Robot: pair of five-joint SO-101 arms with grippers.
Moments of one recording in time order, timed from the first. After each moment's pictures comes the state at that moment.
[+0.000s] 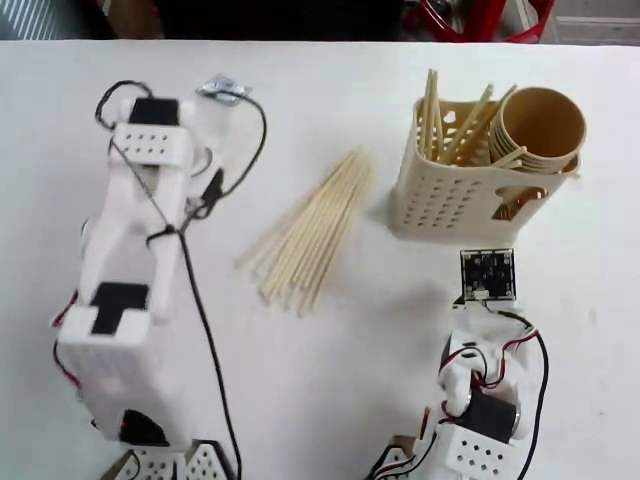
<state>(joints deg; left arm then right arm) -4.4 18.2 -11.1 90.7 -21.4 16.1 -102.4 96.4 50.7 25.1</state>
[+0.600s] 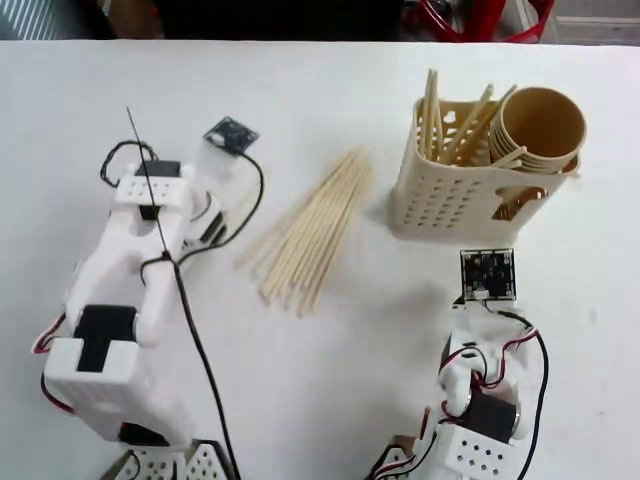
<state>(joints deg) -4.5 11.6 16.5 60.9 -29.7 16.1 -102.4 96.4 50.7 25.1</state>
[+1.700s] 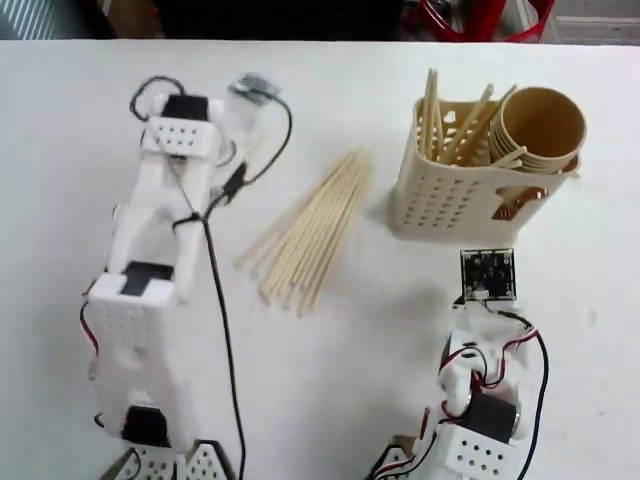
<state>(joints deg) 0.8 31.1 -35.3 95.2 -23.0 16.1 -102.4 96.4 50.7 25.1</state>
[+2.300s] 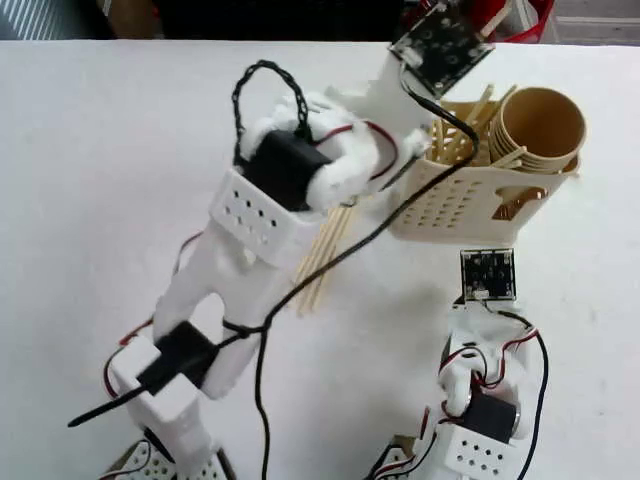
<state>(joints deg) 35.1 13.1 -48.6 74.2 -12.9 16.1 -102.4 96.4 50.7 25.1</state>
